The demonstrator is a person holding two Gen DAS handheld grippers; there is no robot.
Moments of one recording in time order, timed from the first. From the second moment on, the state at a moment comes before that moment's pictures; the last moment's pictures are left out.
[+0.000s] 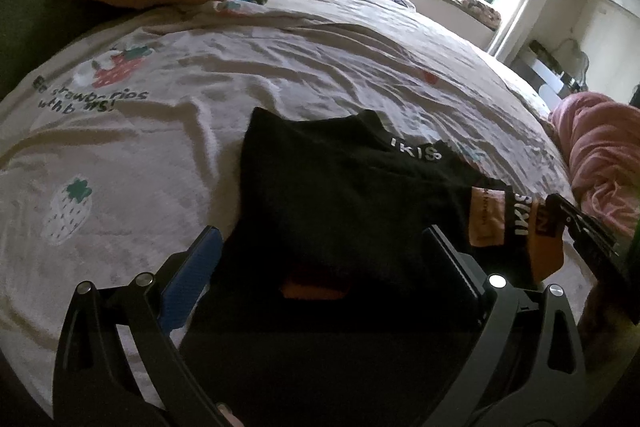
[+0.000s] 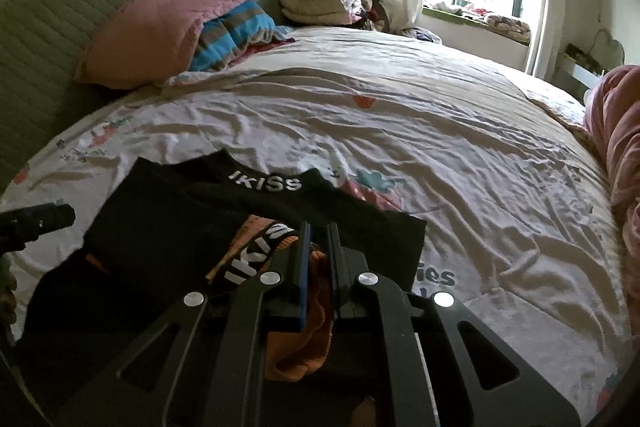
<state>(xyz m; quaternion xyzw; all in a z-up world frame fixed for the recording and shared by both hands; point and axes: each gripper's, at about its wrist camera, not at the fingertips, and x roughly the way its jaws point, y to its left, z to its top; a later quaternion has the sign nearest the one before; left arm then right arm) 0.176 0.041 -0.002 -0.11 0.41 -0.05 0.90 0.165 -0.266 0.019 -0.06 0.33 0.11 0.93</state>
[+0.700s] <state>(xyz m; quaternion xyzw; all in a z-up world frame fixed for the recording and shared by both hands) 0.199 0.021 -0.035 -0.07 0.43 -0.07 0.90 0.166 -0.270 -0.001 -0.06 0.36 0.07 0.93</state>
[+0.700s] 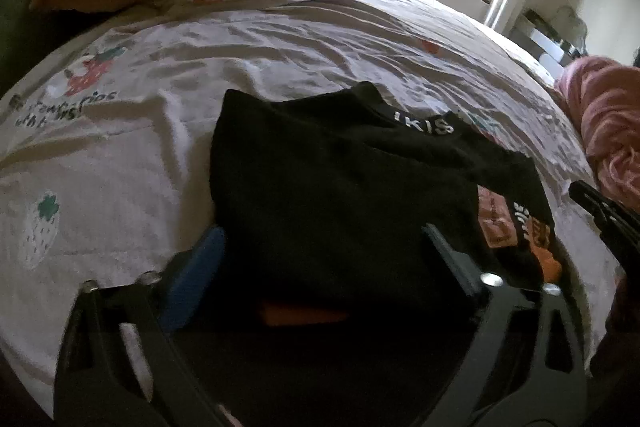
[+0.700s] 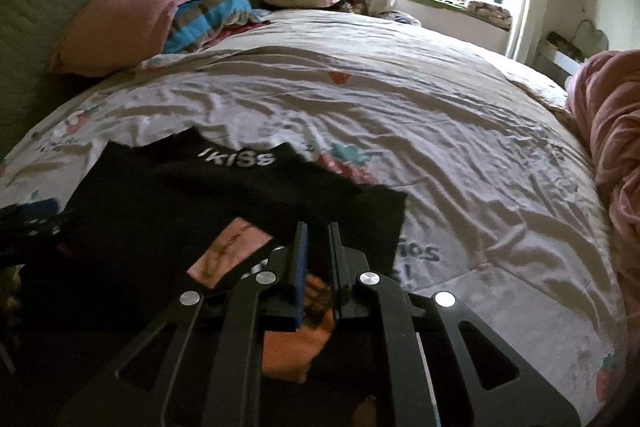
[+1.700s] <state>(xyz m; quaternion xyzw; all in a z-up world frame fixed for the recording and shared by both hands) 0.198 0.030 -0.062 -0.06 0.46 -0.09 0.88 0.159 -0.233 -0.063 0.00 0.46 0.13 0.88</state>
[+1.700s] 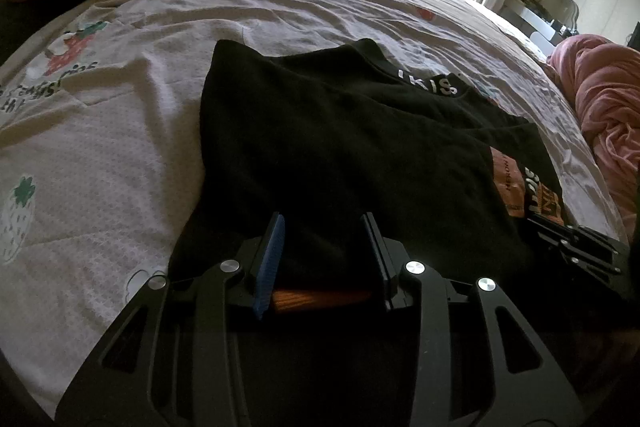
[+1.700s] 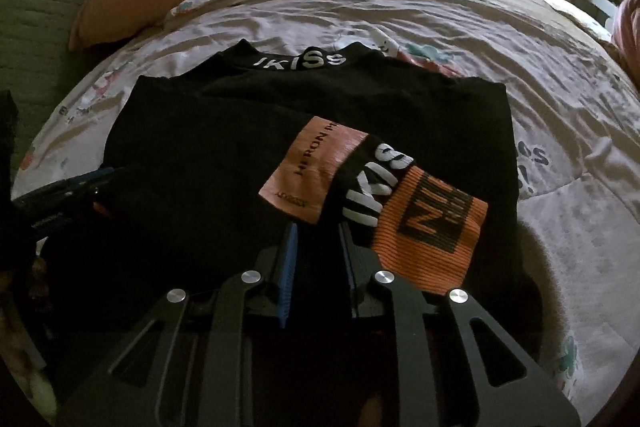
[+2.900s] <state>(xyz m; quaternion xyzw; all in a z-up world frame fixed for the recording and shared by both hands) 0.167 0.030 -0.035 -0.05 0.43 -0.09 0.90 0.123 -0.245 -0.022 0.04 0.40 0.13 0.91</state>
